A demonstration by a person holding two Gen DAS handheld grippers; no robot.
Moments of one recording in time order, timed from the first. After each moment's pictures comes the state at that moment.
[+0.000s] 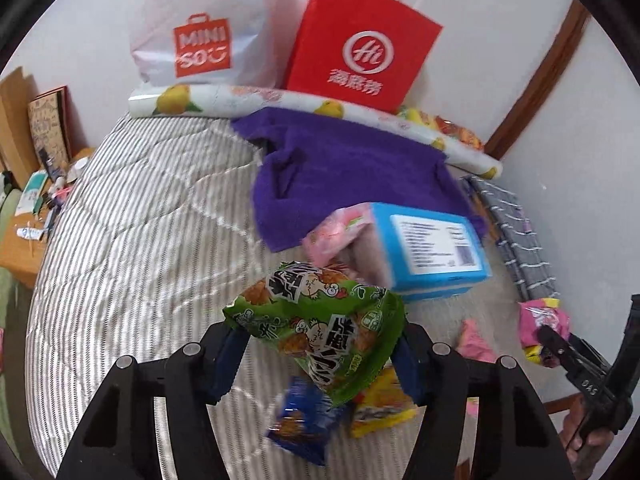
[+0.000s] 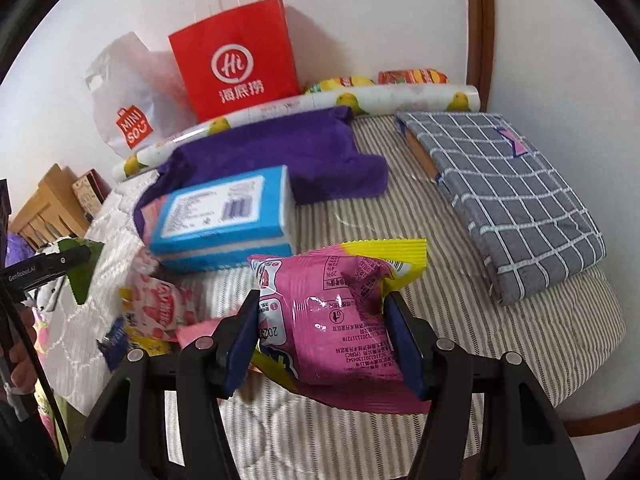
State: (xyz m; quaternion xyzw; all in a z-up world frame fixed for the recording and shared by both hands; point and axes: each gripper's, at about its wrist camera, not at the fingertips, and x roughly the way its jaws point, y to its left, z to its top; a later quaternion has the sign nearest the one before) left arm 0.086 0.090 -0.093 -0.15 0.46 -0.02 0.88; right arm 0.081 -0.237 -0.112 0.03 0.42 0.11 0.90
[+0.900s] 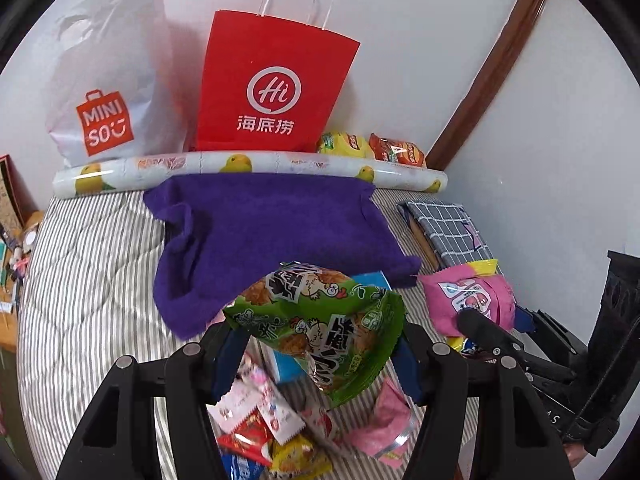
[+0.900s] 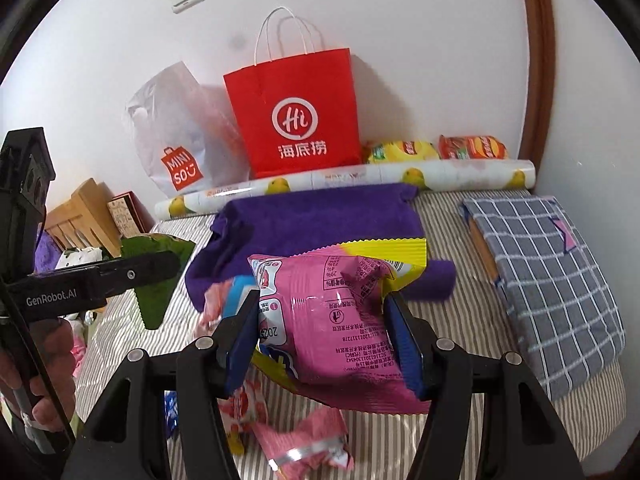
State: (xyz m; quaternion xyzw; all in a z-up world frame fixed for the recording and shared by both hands) left arm 0.157 0.033 -0.030 -0.13 0.43 -0.10 0.89; right arm 0.136 -0.180 -0.045 0.02 0.37 0.18 0.91
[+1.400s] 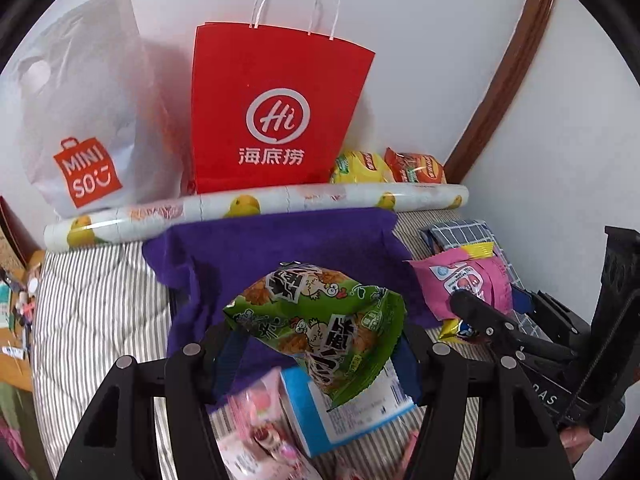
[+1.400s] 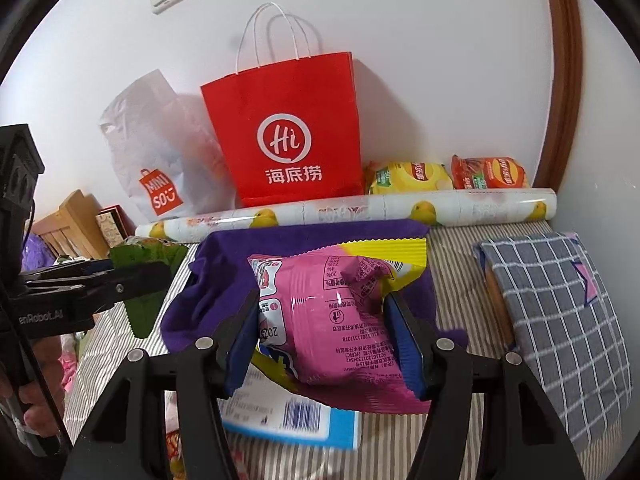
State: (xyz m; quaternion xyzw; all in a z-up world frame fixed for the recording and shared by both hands) left arm 0.231 0.038 -0.025 -0.10 0.43 -0.09 0.89; right arm 0.233 -0.163 -0.046 0.01 0.37 0.18 0.91
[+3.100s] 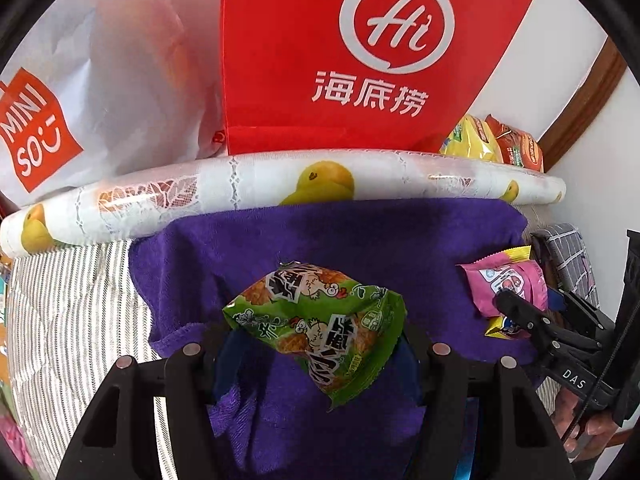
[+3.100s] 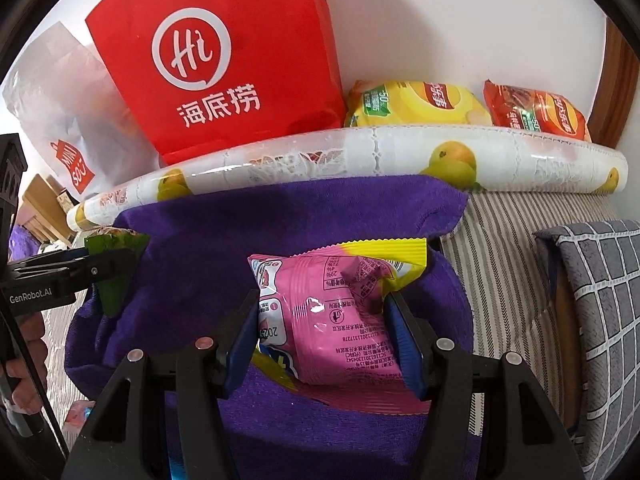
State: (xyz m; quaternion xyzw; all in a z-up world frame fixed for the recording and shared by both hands) left arm 0.353 0.071 -0.143 -0.10 0.52 -0.02 0.85; right arm 0.376 -0.152 -0.163 0.01 0.46 0.18 0.87
